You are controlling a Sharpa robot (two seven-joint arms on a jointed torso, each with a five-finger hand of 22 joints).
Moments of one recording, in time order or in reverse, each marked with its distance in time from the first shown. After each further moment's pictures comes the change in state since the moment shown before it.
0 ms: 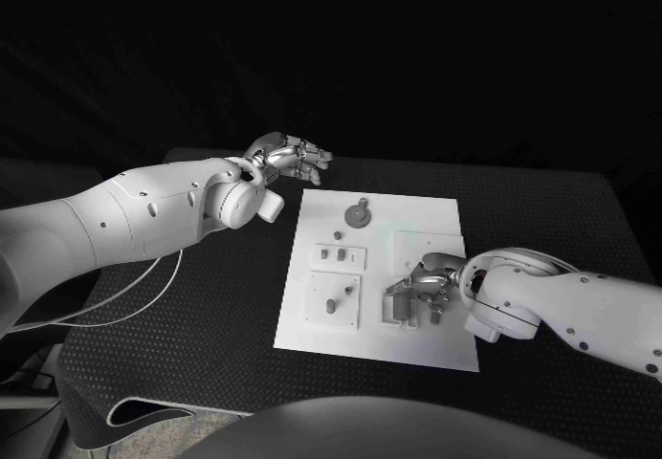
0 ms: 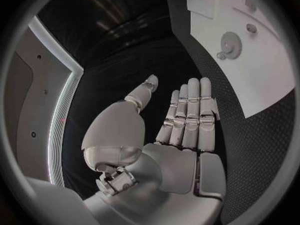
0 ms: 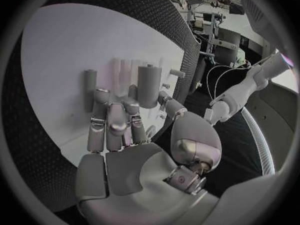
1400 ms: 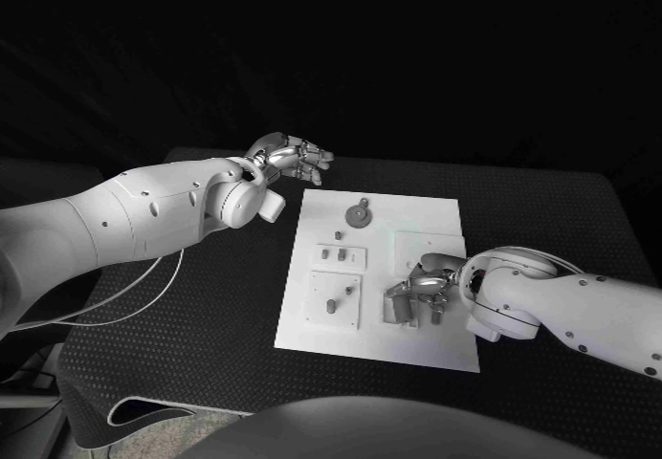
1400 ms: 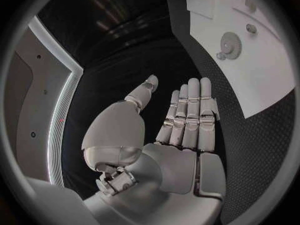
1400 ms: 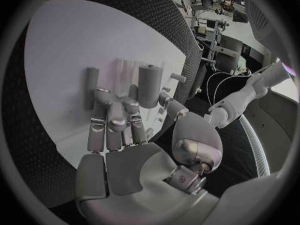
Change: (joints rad) left arm 0.000 0.001 0.000 -0.002 0.000 0.002 -0.003; left_hand -0.004 0.004 0.000 0.000 0.000 -0.006 0.001 0.000 -0.002 -0.003 -0.003 0.000 0.000 0.000 0.000 -0.004 0.002 -0.008 0.000 0.000 0.000 -0.002; right arm -0.001 0.005 0.002 0.000 -0.062 0.032 0.005; right_hand -0.024 -0.091 0.036 0.044 0.000 -0.014 0.014 -0.011 0.004 -0.024 0.007 -0.004 0.002 -0.042 0.011 -0.004 -0.042 0.000 -0.012 0.005 0.000 0.000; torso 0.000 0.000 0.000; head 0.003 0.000
